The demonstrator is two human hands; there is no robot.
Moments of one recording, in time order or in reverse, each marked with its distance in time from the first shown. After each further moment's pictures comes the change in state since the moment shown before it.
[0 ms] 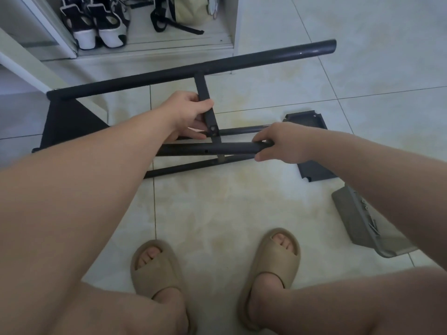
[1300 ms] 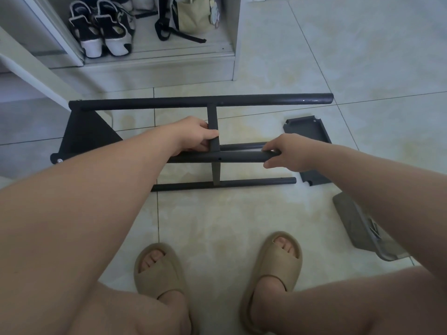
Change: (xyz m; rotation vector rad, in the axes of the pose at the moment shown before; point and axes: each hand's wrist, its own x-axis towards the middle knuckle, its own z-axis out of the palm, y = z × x) left_hand -0.007 -0.012 0.009 0.263 -0.088 -0.128; right_hand 0.003 0.021 0.017 0.052 0.029 0.132
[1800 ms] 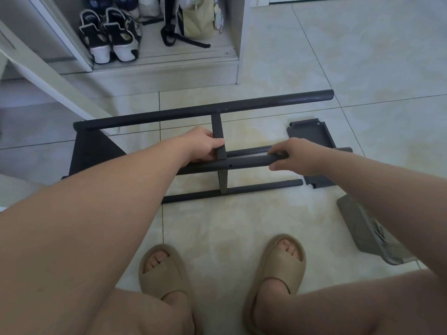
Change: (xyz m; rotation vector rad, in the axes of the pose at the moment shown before) left_hand -0.010 -0.004 0.018 -0.067 0.047 -0.024; right_hand -0.002 0.012 0.004 0.063 0.039 -0.015
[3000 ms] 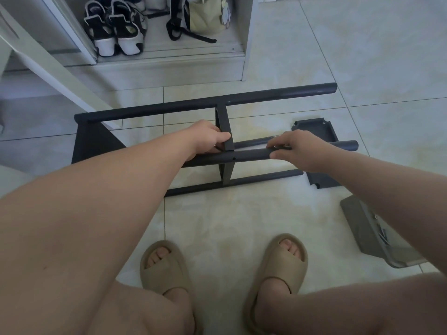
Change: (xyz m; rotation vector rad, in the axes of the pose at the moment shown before) left_hand 0.009 -0.001 -0.004 0.042 0.011 0.041; right_hand 0.009 -0.002 0.001 0.045 0.123 -0.098
